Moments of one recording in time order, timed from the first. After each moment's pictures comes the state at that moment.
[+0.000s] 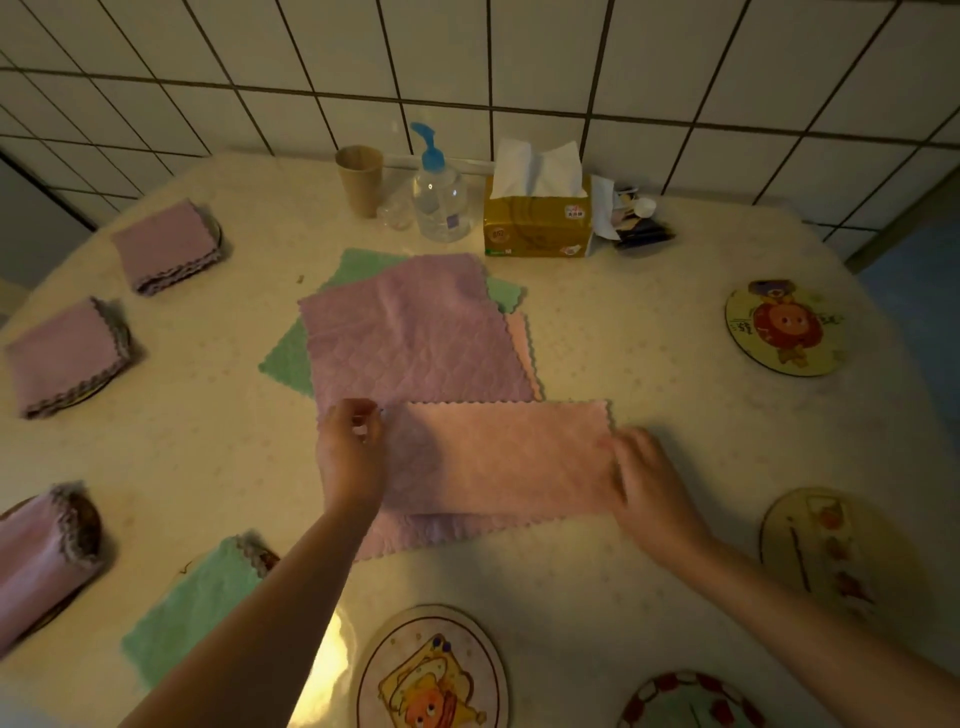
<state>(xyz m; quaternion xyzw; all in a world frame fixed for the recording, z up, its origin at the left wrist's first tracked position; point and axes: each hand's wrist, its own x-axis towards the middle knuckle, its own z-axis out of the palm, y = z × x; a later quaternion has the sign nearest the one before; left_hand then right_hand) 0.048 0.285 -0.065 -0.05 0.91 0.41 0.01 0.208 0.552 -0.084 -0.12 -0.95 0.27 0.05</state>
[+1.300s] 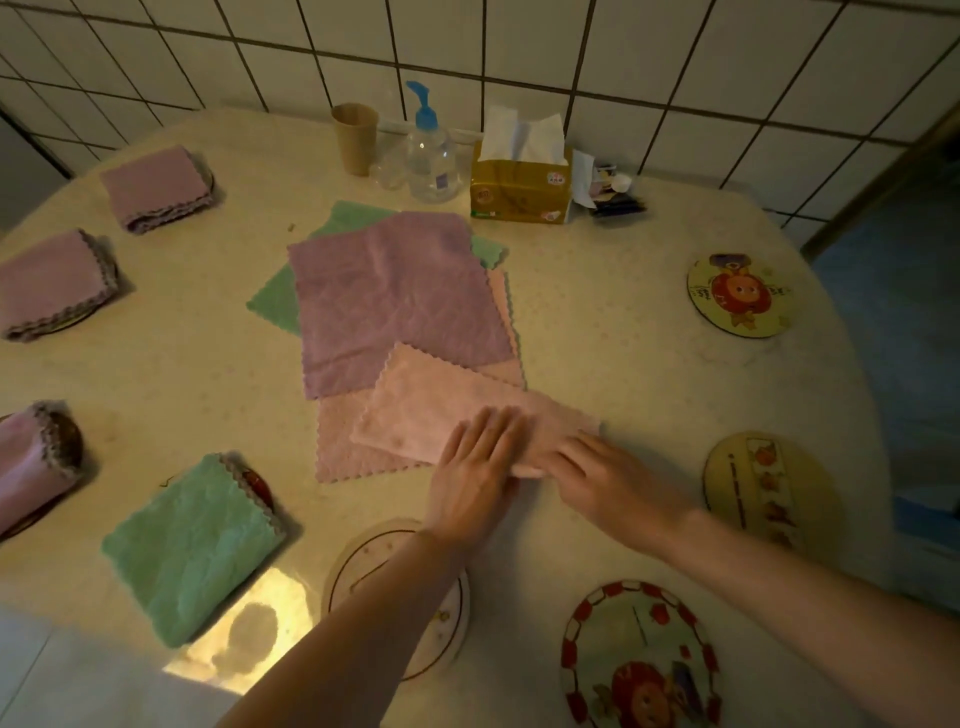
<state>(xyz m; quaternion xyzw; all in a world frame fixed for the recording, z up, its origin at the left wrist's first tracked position) 0.192 0.345 -0.088 0.38 0.91 0.18 0.07 0.265 0.525 -0.035 0.21 -0.98 0.05 0.04</state>
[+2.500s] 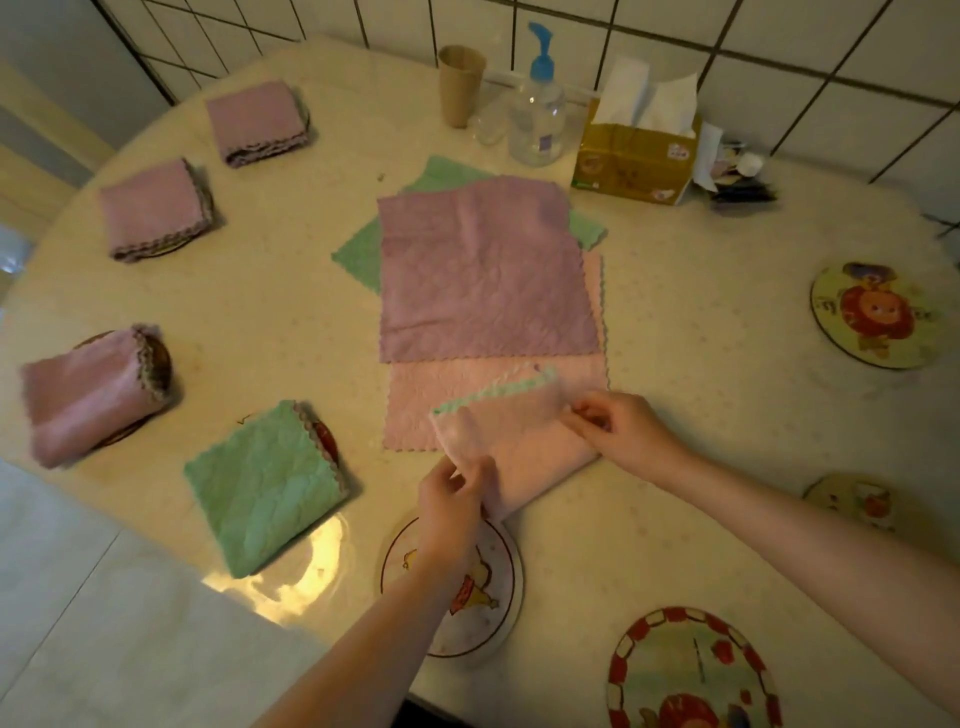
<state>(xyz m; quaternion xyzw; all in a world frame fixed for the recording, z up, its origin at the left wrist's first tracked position) 0.210 0.286 -0.074 -0.20 0.71 0.64 0.20 0.176 0.504 -0.082 -0.02 -0.89 0.44 -0.10</state>
